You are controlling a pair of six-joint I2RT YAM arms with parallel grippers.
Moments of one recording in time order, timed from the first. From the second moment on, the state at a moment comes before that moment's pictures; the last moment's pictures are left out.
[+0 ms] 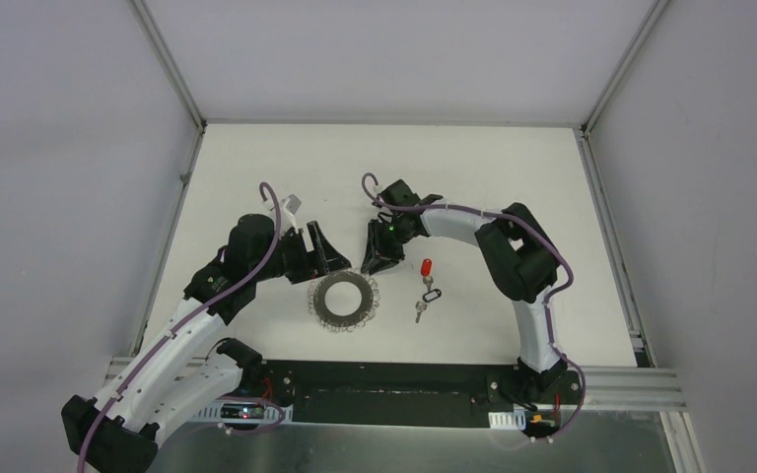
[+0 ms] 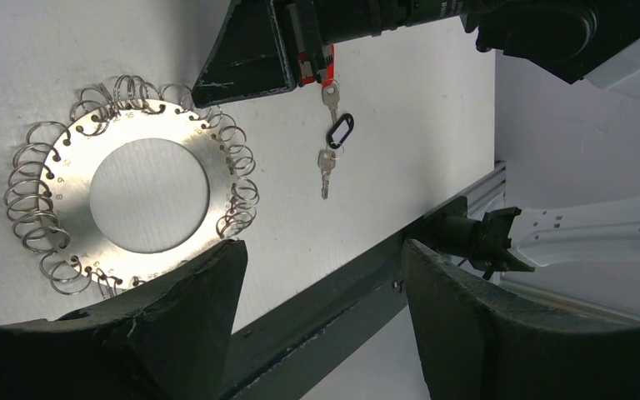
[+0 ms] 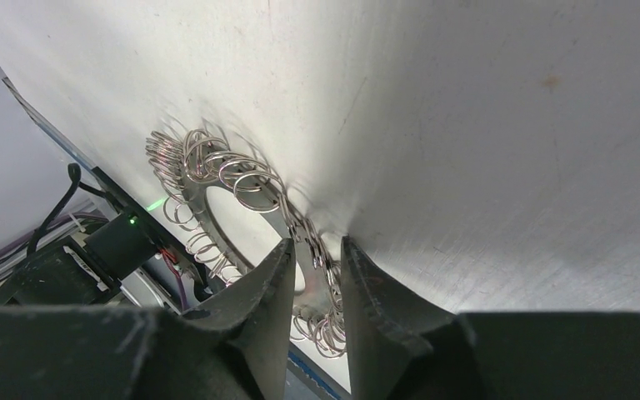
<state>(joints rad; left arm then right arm) -0.49 0.77 0.69 -0.47 0.37 -0.68 0.72 2.09 1.39 -0.45 -0.55 0.67</state>
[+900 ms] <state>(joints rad) -0.49 0.77 0.69 -0.47 0.37 -0.68 0.70 2.13 1.42 -0.45 -0.62 0.64</state>
